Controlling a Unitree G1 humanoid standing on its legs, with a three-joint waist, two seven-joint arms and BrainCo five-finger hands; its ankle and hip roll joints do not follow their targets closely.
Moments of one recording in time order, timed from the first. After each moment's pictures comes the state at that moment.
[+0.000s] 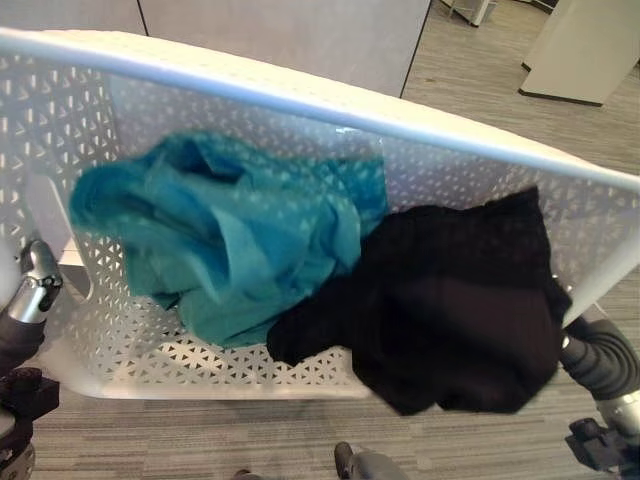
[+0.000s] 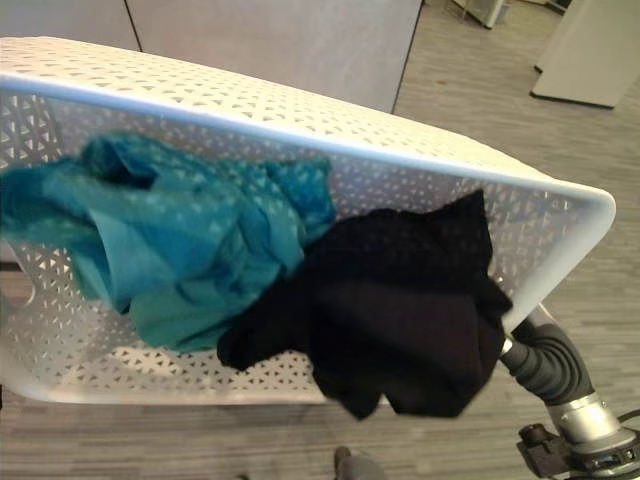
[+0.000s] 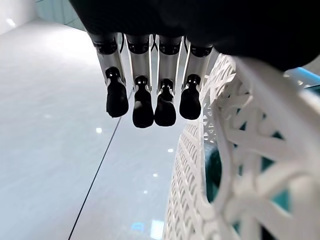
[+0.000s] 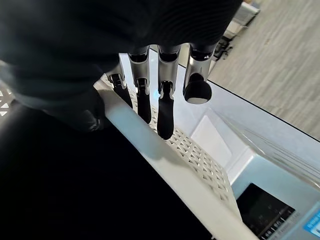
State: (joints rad) left arm 0.51 0.62 0.69 -0.80 0.38 -0.26 0.40; right arm 0.58 -0.55 -0.45 -0.77 0.39 -0.09 0.32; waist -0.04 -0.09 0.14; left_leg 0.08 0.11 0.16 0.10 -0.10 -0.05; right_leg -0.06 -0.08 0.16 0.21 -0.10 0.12
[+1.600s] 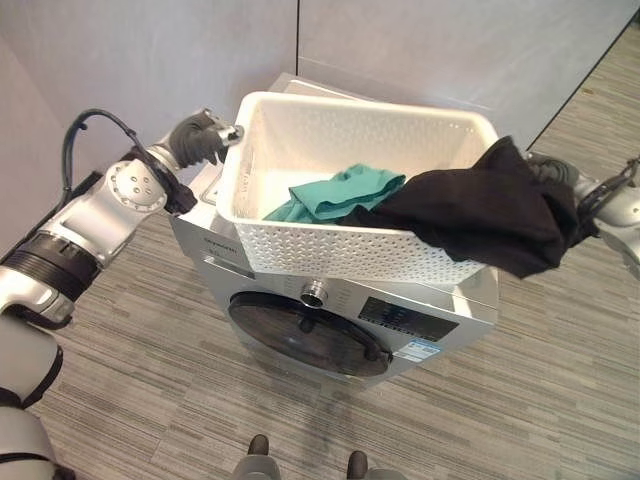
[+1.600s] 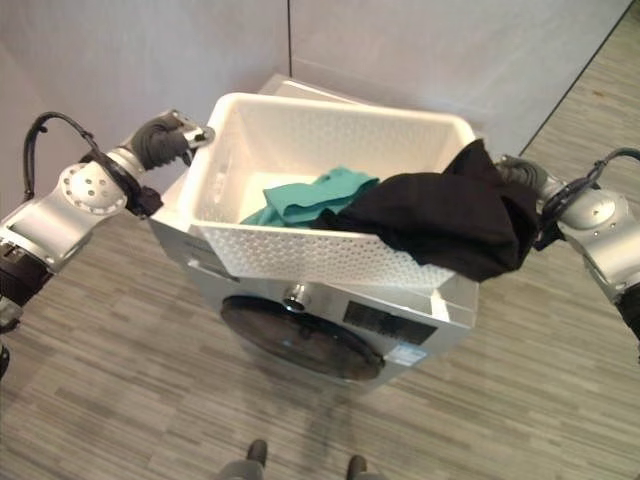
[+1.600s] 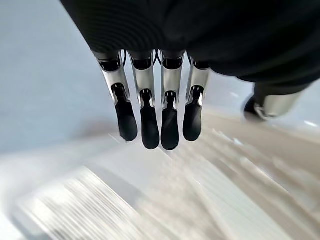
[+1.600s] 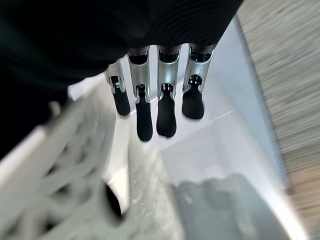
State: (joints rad) left arm -1.16 1.03 -0.87 0.58 -0.43 0.02 0.04; right arm -0.89 -1.22 0.67 0.47 0.49 0.15 0.22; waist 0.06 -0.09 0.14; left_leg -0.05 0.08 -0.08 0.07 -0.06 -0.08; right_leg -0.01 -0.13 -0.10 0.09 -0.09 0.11
